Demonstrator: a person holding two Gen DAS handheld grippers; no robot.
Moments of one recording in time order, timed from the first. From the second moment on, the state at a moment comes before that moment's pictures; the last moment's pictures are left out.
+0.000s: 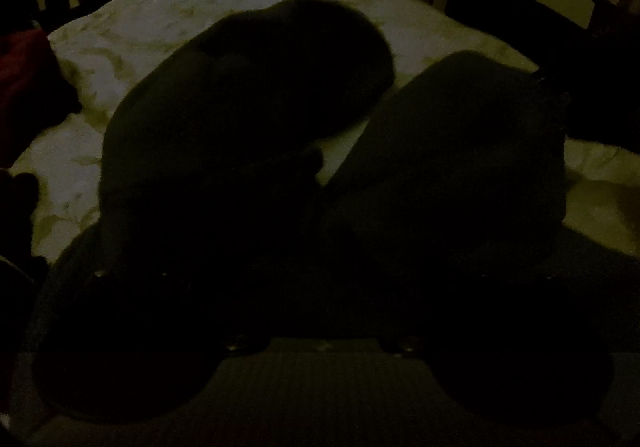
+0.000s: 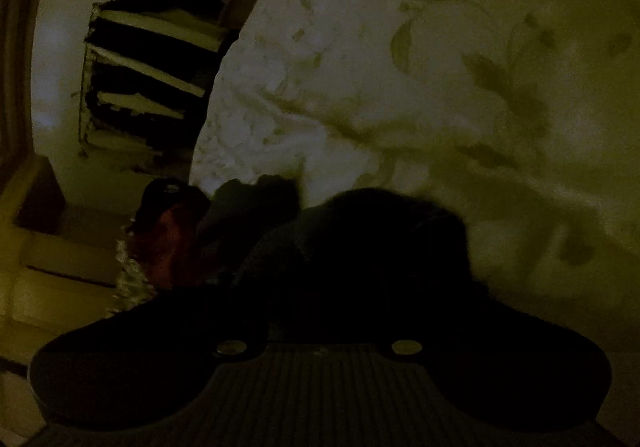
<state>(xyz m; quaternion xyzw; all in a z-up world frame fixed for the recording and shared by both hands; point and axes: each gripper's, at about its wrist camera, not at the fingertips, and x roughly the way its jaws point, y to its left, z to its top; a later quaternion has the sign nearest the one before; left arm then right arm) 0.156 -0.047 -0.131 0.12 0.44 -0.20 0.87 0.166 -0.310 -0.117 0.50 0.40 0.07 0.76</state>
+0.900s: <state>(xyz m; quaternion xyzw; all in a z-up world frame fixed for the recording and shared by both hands) 0.164 -0.051 -0.136 0.10 0.45 -0.17 0.87 0.015 -0.399 0.001 0.29 0.25 0.02 0.92</state>
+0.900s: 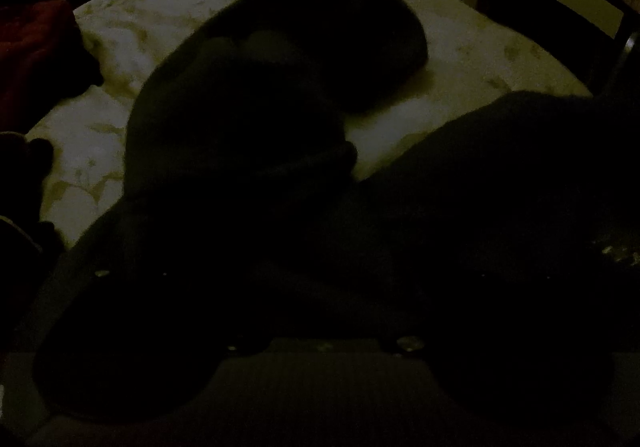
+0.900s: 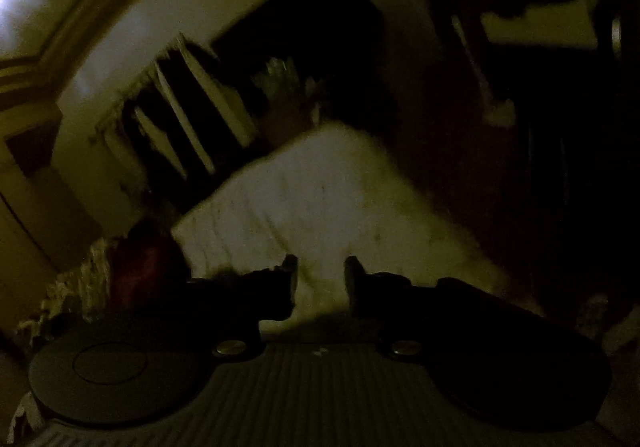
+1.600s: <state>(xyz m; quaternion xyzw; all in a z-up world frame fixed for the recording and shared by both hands) 0.193 0.046 -0.134 0.09 0.45 -0.04 0.89 0.152 -0.137 -0.073 -0.18 0.38 0.32 0.85</state>
